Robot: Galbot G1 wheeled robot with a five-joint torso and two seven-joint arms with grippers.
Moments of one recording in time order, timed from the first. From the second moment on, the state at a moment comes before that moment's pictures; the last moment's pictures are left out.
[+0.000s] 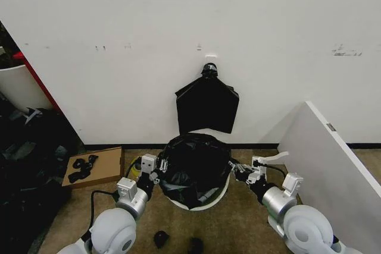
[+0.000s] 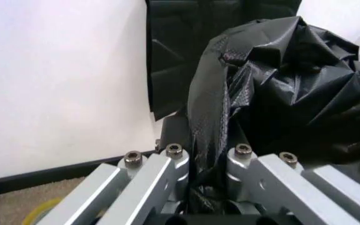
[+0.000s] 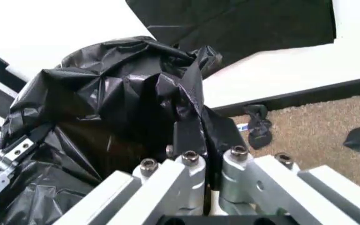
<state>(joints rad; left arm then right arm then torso) 1.31 -0.90 -0.09 -2.13 -0.58 0.10 -0.32 -1.42 0.88 0.27 2.18 1.13 -0.20 0.20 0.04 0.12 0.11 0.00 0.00</state>
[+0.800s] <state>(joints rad) 1.30 -0.95 -0.08 -2.12 -0.65 0.07 -0.38 -1.50 0.92 0.28 2.15 1.08 -0.22 0.29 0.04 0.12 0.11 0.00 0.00</state>
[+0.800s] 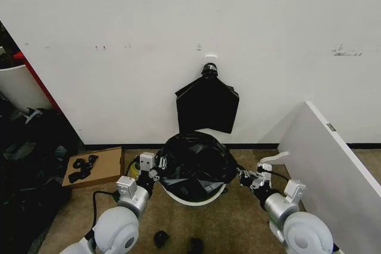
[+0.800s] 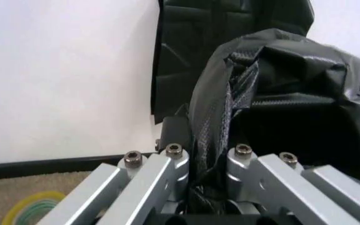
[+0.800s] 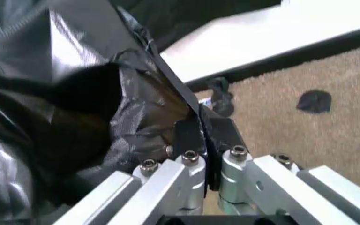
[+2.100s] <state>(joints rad) 1.31 -0.99 -0.10 -2.12 -0.75 0.07 -0.42 -1.57 0.96 0.30 2.13 1.05 -0.15 0.20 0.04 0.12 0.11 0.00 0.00</state>
